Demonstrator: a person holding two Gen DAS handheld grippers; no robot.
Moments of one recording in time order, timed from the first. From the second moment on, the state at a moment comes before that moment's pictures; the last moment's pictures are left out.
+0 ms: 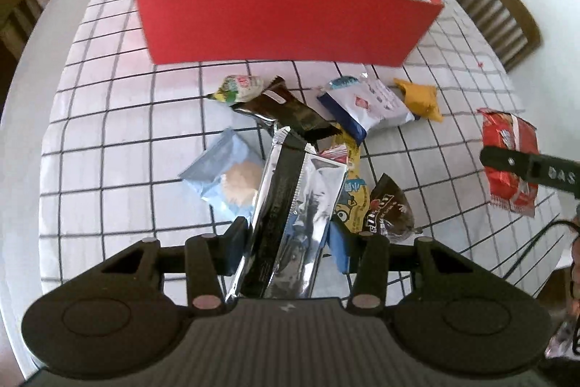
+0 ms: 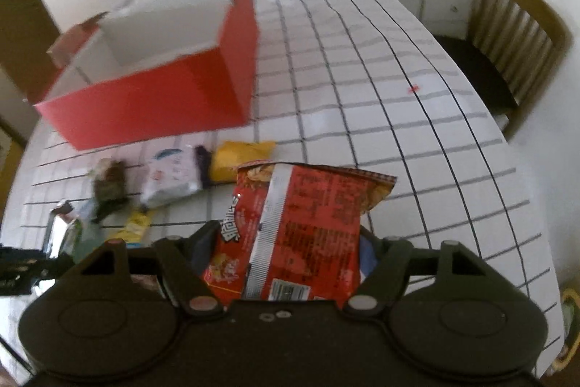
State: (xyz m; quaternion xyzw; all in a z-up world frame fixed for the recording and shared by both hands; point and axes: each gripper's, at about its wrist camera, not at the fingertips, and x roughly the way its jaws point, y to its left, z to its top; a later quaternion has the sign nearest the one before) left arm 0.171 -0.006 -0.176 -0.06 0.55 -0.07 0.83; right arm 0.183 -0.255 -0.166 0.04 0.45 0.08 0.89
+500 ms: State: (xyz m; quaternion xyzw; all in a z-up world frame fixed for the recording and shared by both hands) left arm 0.163 0.007 -0.107 -0.10 0.49 -0.01 0.86; right arm 0.205 -0.214 -0.088 -0.04 0.38 0.16 0.91
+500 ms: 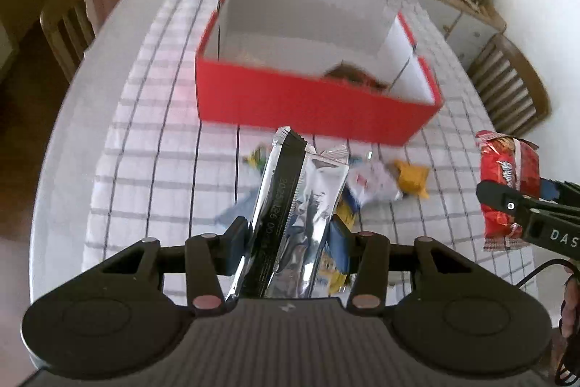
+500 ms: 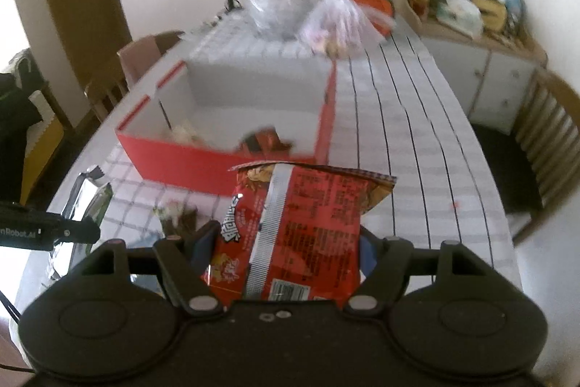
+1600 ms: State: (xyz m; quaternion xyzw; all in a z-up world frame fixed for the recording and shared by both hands) left arm 0.339 0.011 -0.069 -0.03 0.46 0.05 0.89; right arm 0.377 -0.146 -0.098 -0.10 0.39 0.21 0.89
